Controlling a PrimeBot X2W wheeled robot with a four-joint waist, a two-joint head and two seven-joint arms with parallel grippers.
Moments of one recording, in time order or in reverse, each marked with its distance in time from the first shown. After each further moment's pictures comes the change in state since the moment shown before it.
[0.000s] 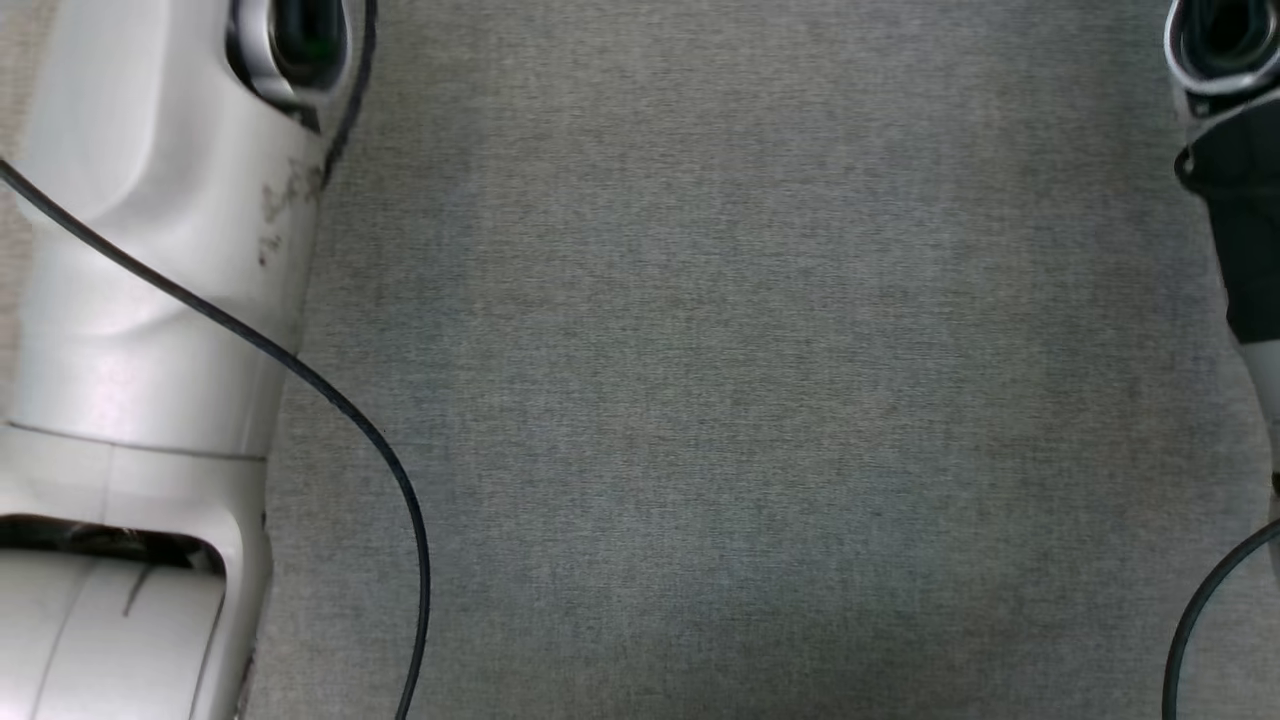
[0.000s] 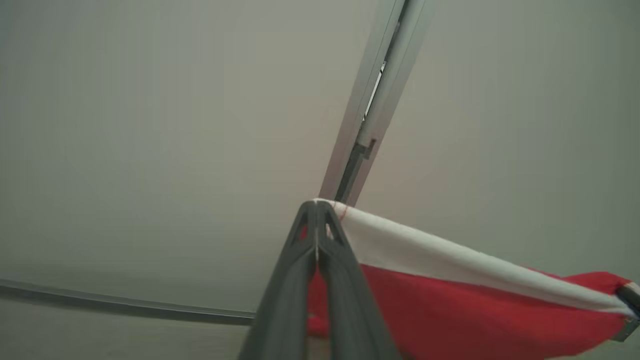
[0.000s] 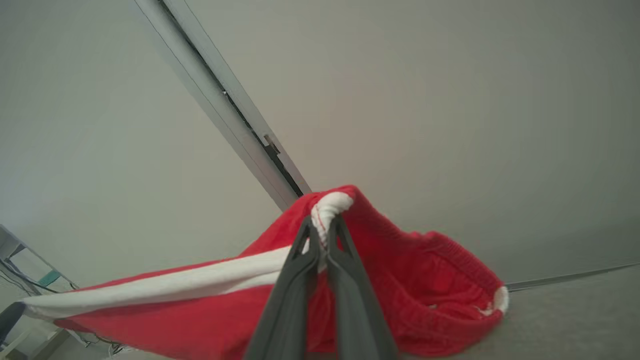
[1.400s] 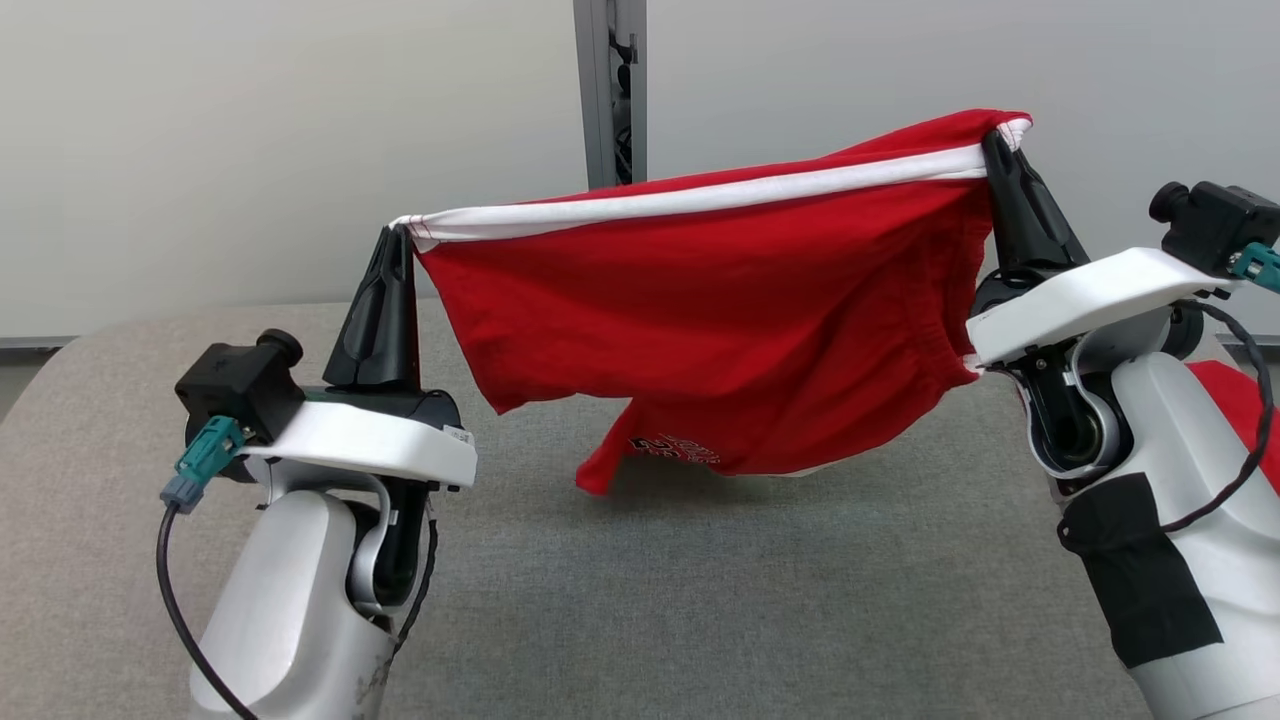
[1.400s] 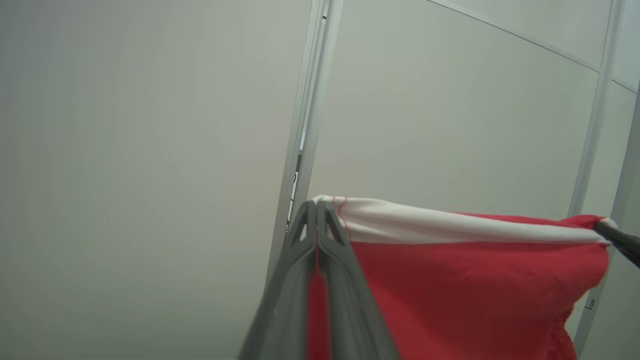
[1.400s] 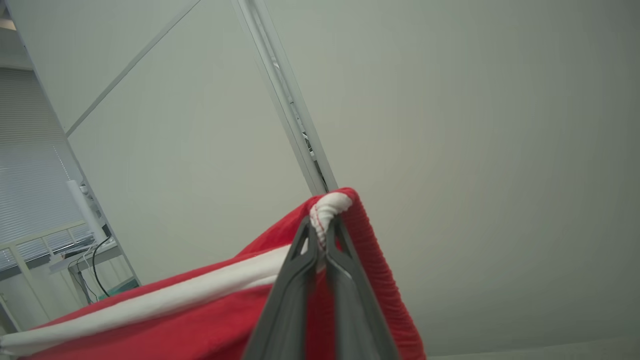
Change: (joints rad) left arm 0.851 0.000 0.040 -0.376 0.133 0.002 -0.001; right arm 0.596 0.038 -0.046 -0.159 -0.080 0.000 0.077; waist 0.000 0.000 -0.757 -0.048
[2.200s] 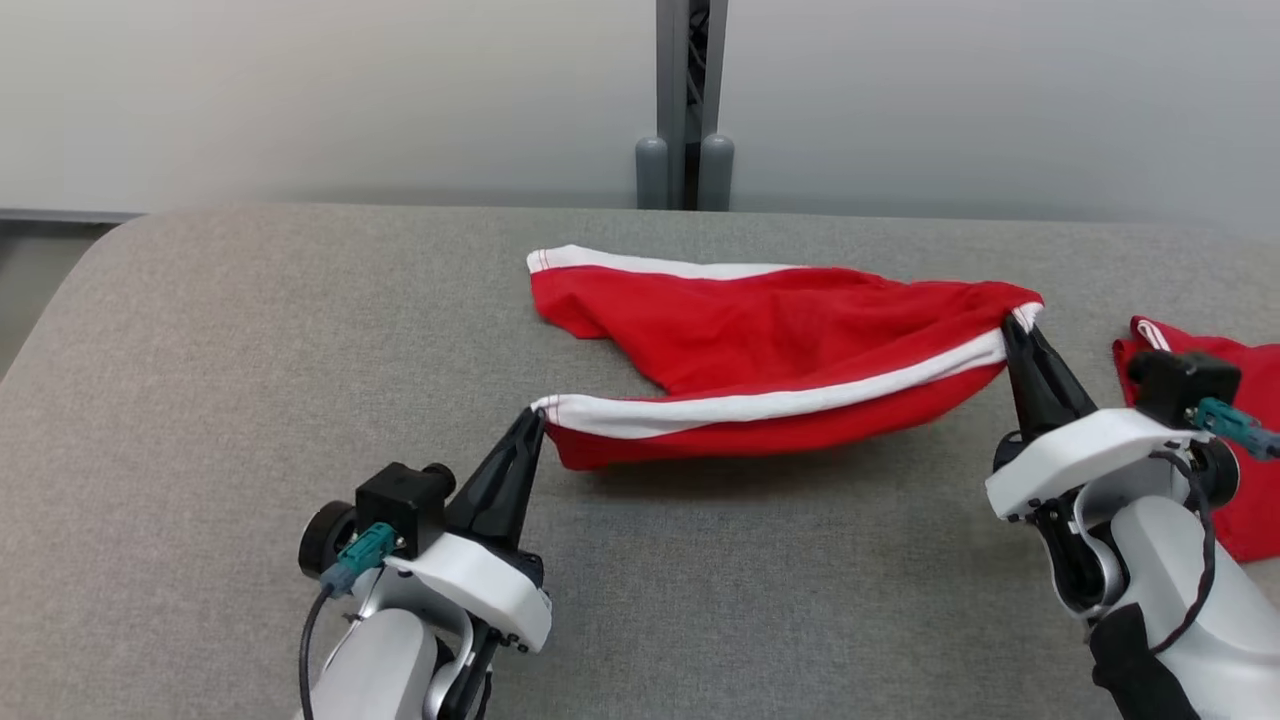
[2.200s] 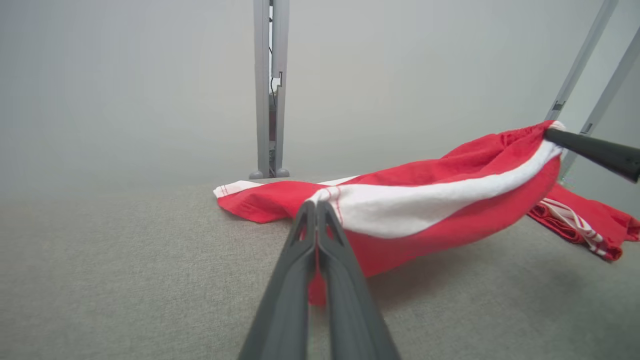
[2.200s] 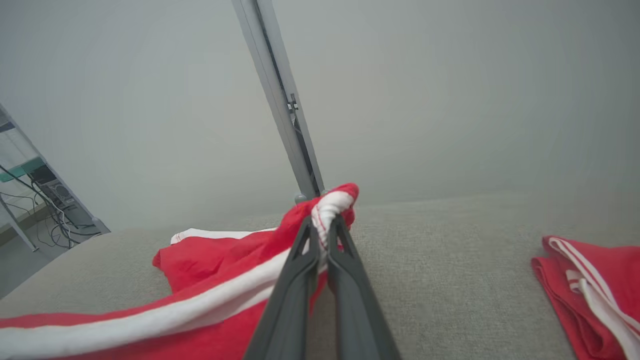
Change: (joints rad) left arm 0.111 0.000 -0.187 0.191 0.117 -0.115 0.000; right arm 0.190 -0.038 -0.019 0.151 -0.192 0.000 -0.074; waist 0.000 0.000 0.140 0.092
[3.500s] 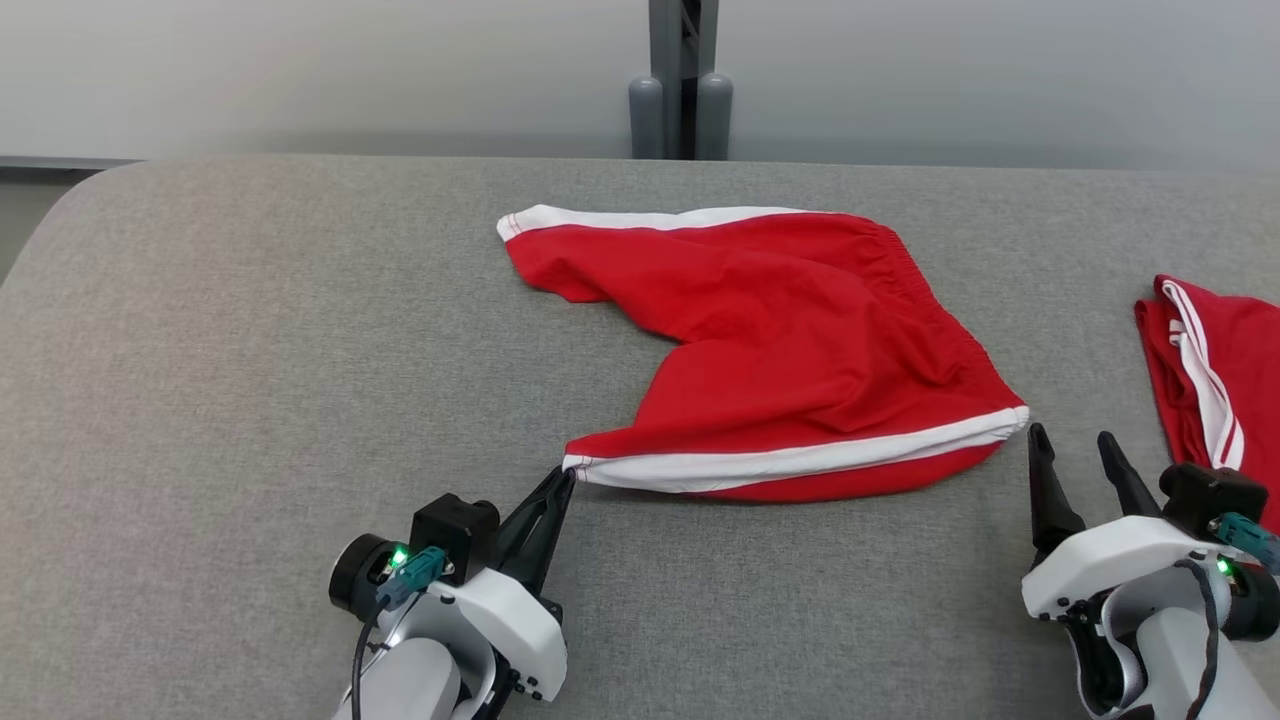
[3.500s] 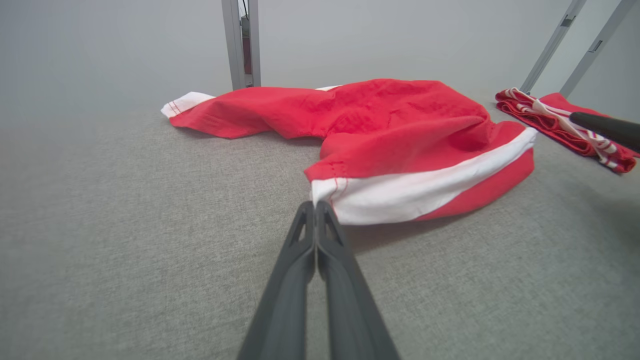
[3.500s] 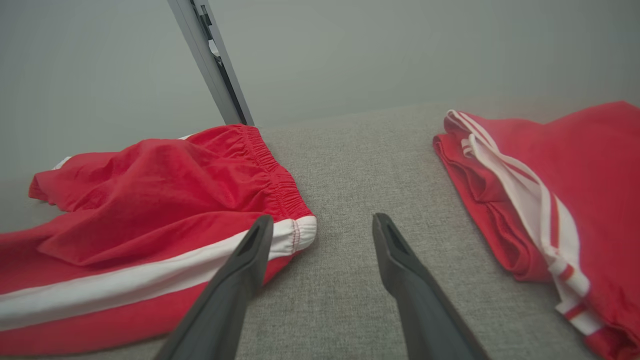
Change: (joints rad) left arm -0.037 0.023 -0.139 0.128 -0.044 0.021 0.000; right arm 0.160 0.078 -0.260 -0.011 -0.256 0.000 -0.002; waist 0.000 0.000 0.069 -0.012
